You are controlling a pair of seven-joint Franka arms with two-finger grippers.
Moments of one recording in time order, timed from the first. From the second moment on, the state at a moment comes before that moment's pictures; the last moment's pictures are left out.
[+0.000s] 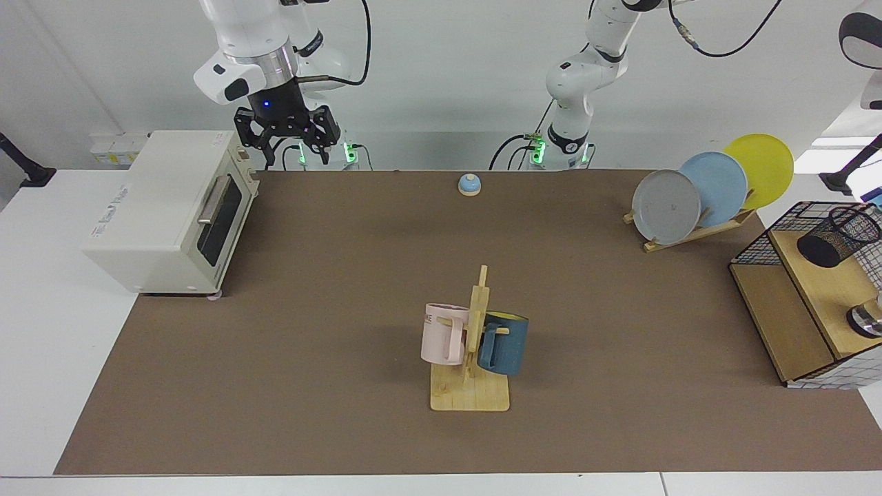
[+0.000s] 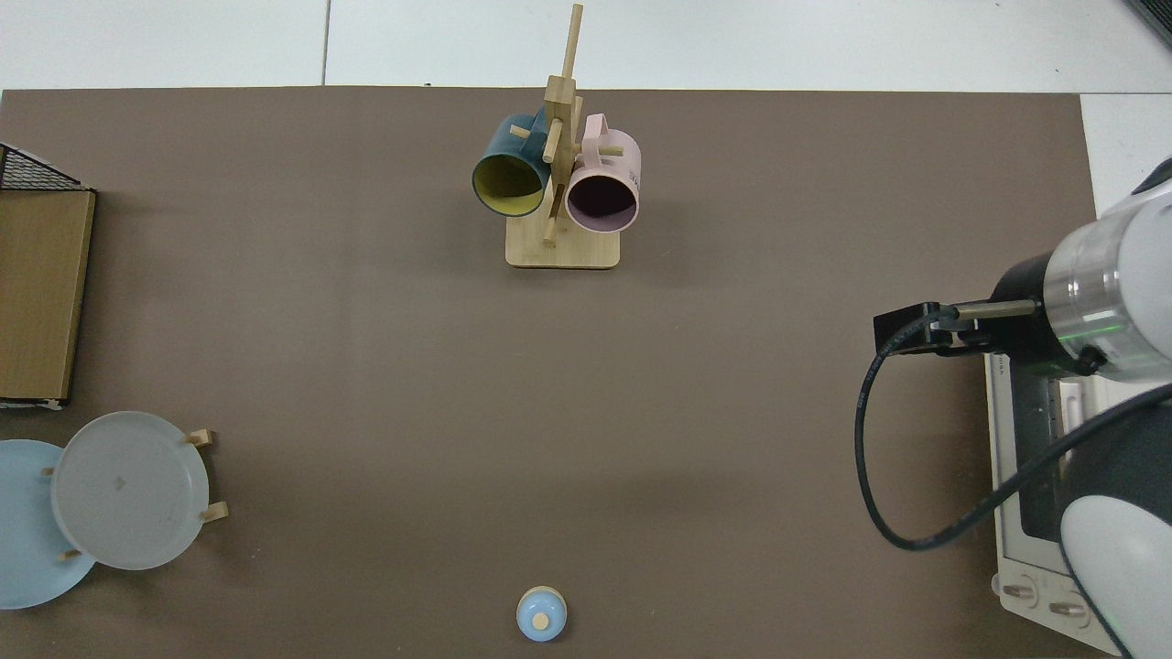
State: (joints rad) left arm 0.48 0.18 -0.10 -1.38 0.61 1.82 1.84; right arm 0.11 -0.04 0.10 -1.54 0.02 1.51 0.22
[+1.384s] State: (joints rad) left arm 0.49 0.21 -0.11 -1.48 0.60 1.97 1.81; right arm 0.11 -0.04 0.10 -1.54 0.02 1.51 0.22
